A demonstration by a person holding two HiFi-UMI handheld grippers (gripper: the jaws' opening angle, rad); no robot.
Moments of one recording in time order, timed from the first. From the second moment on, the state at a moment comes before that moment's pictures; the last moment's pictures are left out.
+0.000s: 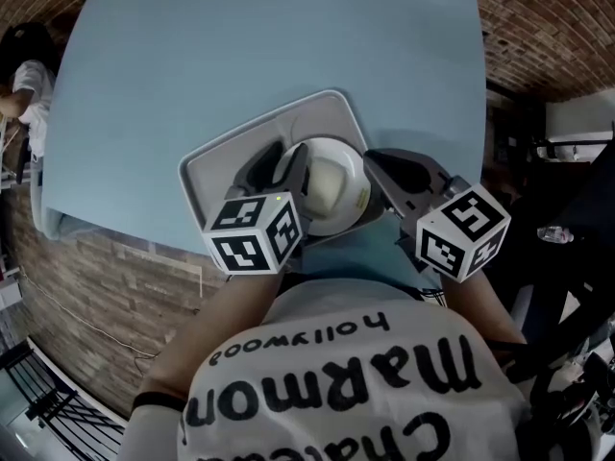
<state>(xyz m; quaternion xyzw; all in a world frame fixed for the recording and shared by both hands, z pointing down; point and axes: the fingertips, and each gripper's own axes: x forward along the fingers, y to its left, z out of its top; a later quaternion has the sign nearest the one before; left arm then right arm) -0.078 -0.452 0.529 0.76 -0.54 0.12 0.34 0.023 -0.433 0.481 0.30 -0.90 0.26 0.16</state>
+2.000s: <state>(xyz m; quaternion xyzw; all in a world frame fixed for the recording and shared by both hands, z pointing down) -0.206 -0.231 0.350 0.86 -0.48 -0.08 0.17 -0.039 -0.252 0.373 0.38 -0.91 0.12 0.15</state>
